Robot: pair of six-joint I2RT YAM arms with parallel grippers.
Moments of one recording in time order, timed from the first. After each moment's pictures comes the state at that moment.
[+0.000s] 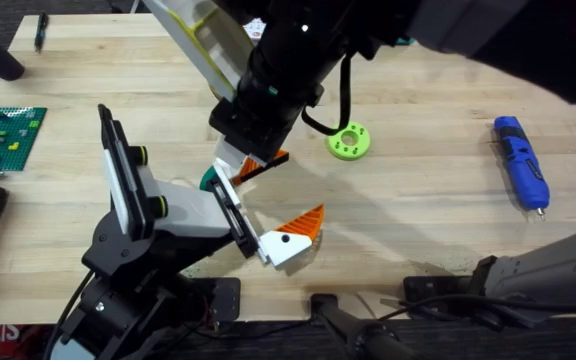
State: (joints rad) left arm -0.52 0.00 0.03 -0.10 0.53 -0.11; right arm 0.96 1.77 1.85 -1.25 -0.26 -0.07
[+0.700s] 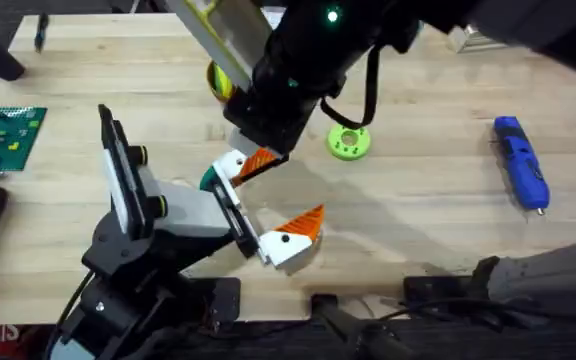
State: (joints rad) left arm -0.52 0.00 0.03 -0.10 0.53 -0.12; right arm 0.96 1.72 1.85 -1.27 -0.15 -0.11
